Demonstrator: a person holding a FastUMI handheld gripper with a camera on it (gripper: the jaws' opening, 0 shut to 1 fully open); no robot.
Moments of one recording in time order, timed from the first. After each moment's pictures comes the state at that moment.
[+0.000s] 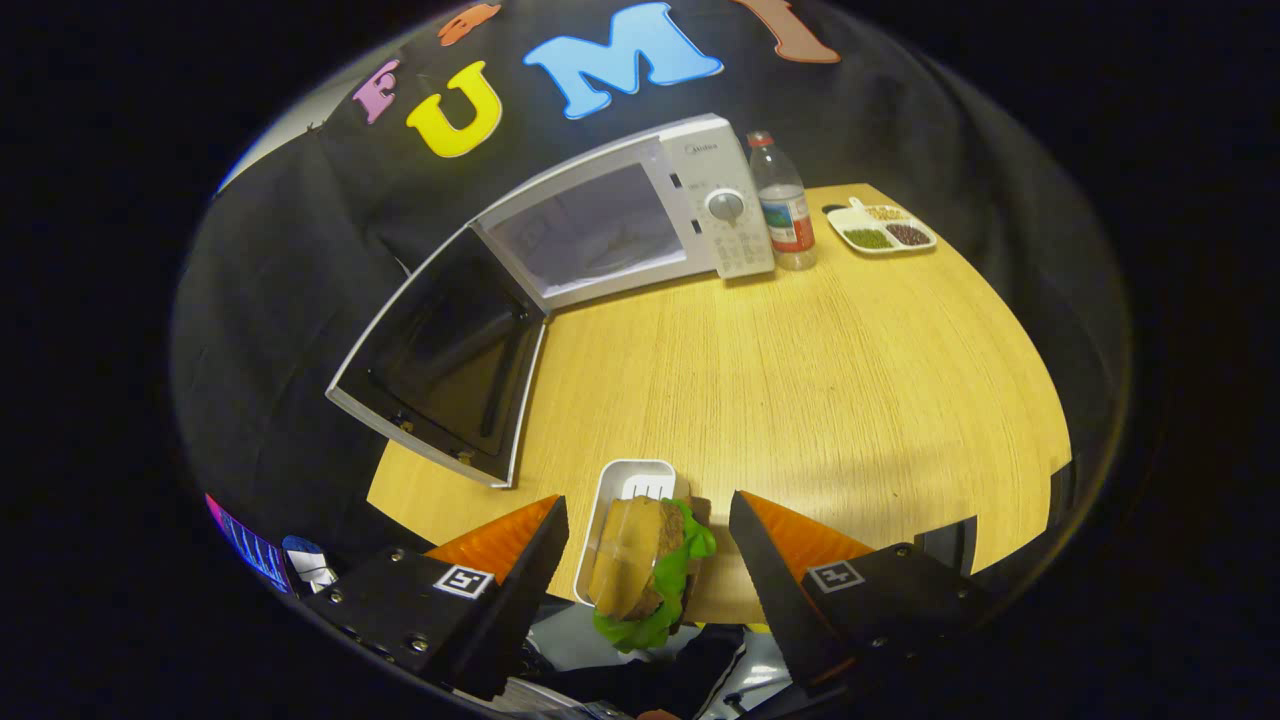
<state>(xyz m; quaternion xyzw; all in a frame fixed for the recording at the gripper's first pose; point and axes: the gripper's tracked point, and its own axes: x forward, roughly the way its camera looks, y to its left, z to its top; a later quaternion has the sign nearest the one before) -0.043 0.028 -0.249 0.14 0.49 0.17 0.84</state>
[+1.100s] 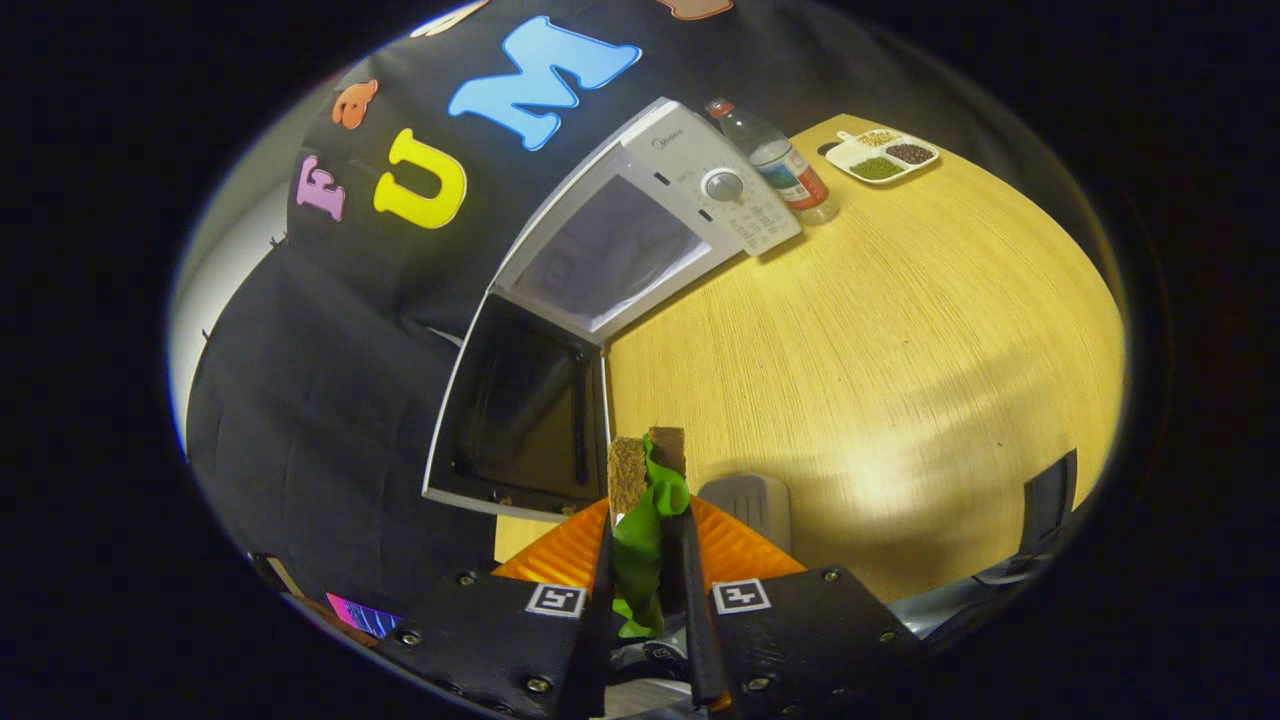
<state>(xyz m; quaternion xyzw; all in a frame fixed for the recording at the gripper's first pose) -0.008 0.071 -0.197 0.33 0.48 0.19 0.79</state>
